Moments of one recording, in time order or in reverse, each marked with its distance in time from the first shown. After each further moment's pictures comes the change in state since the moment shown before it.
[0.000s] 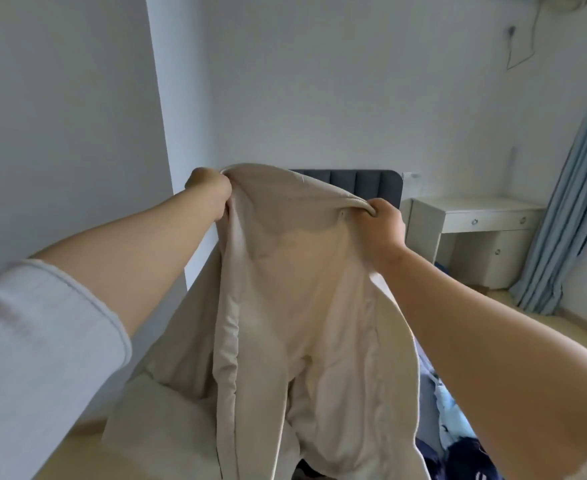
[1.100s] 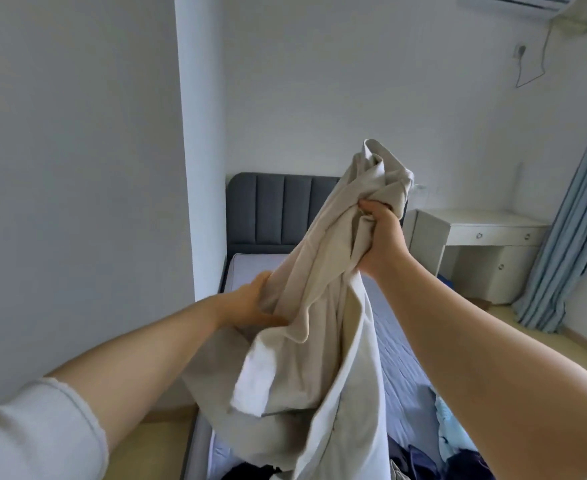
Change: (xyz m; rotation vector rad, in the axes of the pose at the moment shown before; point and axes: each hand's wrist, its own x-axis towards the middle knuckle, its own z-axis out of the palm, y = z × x) left_hand -0.047 -0.141 -0.005 0.631 -0.860 0.261; right_hand -0.025 -0.028 0.016 0.857 -0.206 0.535
